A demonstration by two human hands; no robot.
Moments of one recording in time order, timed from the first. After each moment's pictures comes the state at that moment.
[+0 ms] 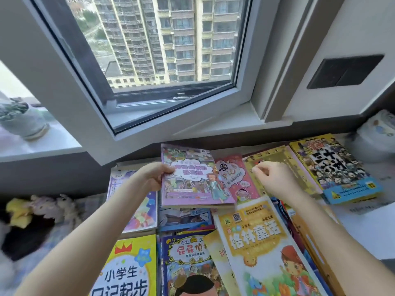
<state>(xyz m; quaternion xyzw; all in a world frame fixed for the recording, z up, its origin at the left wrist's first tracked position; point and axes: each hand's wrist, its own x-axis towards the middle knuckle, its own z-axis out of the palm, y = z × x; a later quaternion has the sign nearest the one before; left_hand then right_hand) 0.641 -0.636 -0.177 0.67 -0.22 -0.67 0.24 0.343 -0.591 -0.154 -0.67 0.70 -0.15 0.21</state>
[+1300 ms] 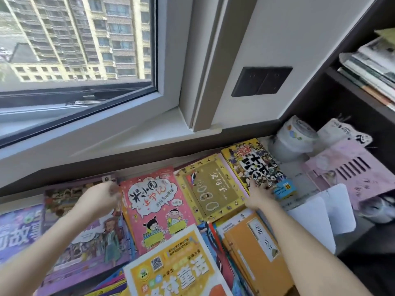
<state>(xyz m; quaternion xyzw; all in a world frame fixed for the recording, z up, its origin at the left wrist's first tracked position) 0.558 -0.676 -0.216 0.70 -0.67 -0.26 -0.03 0.154 -0.639 -0.261 -0.45 0.84 0.23 0.21</state>
